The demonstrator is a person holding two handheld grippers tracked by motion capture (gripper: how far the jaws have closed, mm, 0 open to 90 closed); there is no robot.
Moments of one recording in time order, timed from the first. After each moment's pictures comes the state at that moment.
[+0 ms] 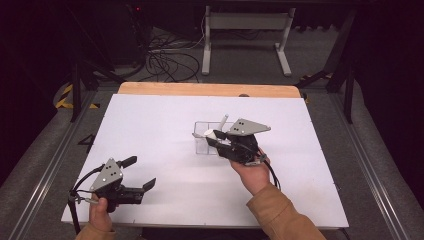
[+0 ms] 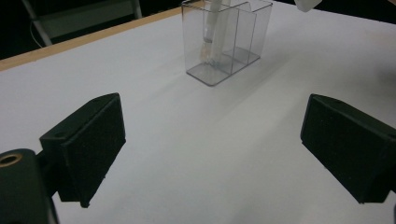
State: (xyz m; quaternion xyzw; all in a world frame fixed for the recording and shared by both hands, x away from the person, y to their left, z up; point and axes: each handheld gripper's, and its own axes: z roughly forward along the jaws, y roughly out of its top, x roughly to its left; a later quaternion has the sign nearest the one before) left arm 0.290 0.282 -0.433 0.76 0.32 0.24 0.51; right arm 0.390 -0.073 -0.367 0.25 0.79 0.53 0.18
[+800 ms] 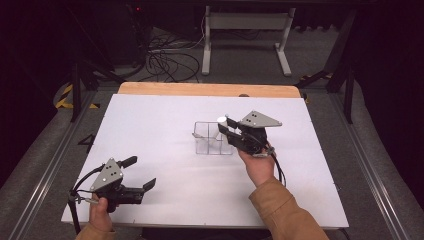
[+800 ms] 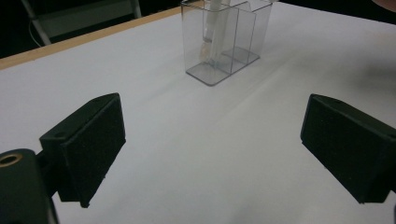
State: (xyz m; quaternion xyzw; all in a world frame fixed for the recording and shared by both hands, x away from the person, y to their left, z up) left arm 0.291 0.282 -0.433 0.76 0.32 0.23 0.51; right arm 0.414 -0.096 -0.370 0.29 0.75 0.54 0.23
